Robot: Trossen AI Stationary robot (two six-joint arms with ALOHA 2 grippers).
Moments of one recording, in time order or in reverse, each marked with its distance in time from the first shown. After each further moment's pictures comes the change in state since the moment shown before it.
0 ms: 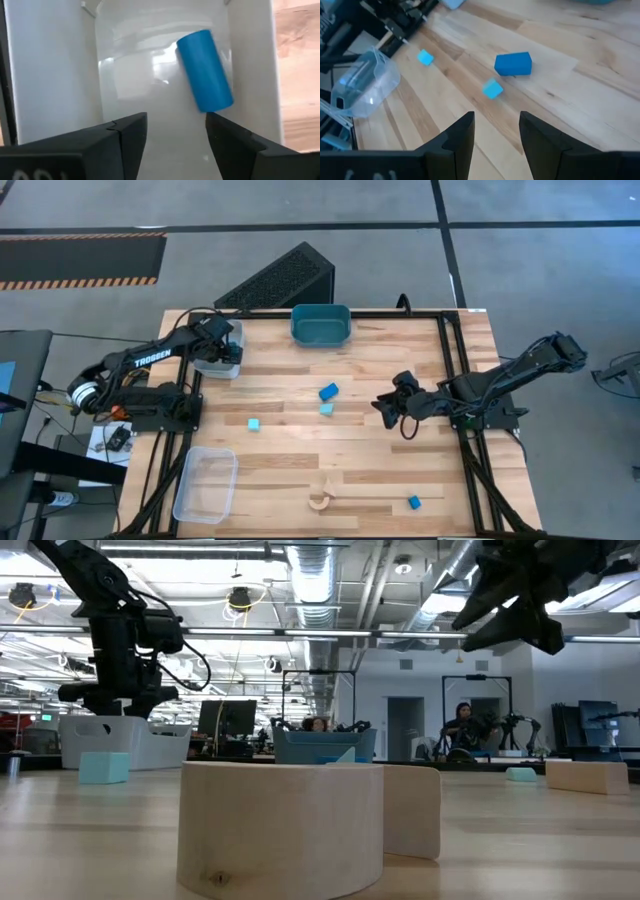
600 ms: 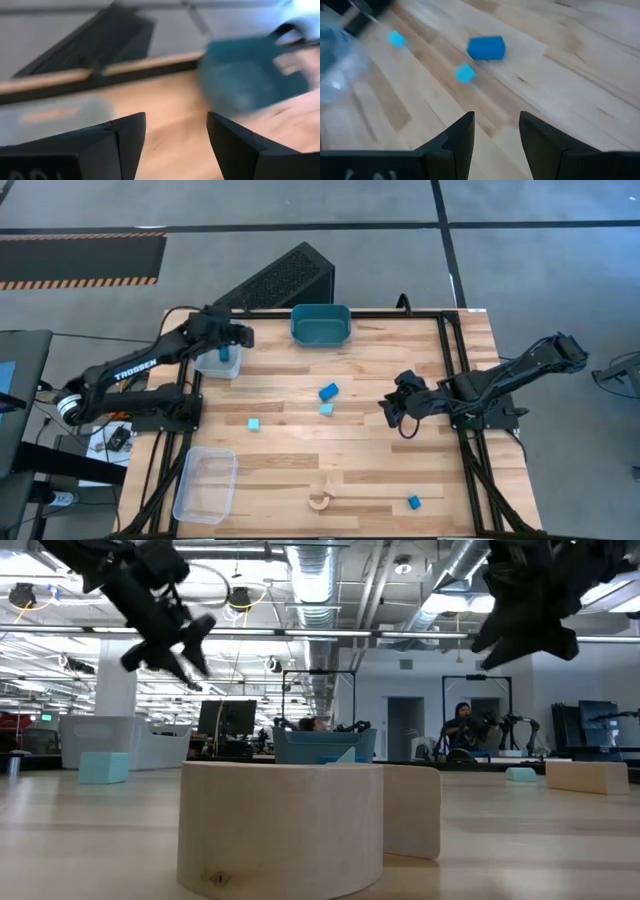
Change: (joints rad) left arm -0.186 -0.186 0.068 0.365 -0.033 0.015; right arm -0.018 -0.018 0.000 -0.164 -0.026 -0.003
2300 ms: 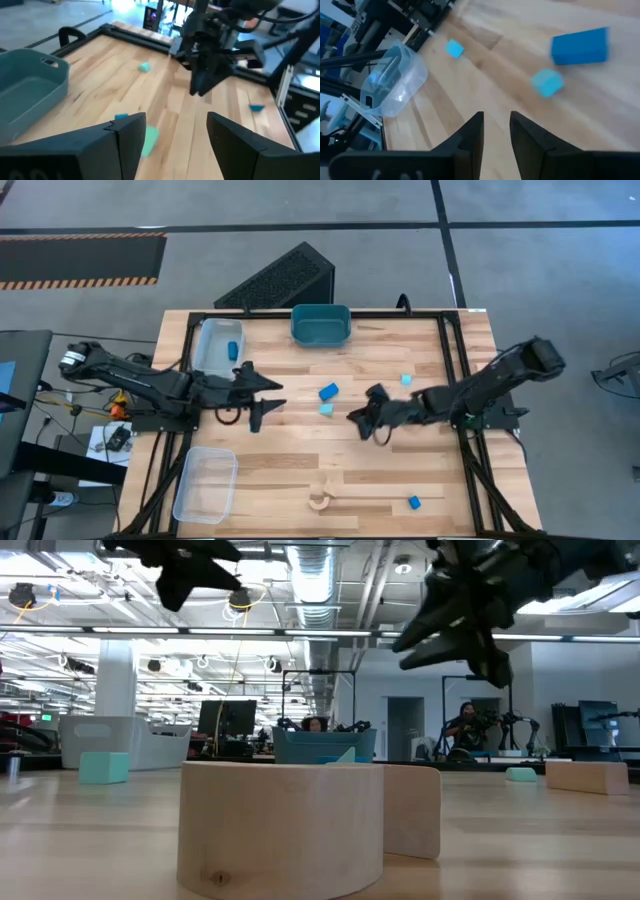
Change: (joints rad) left arm -0.939 0.001 0.000 0.291 -0.172 0.110; right arm -0.006 0.370 0.024 0.611 -0.081 0.011
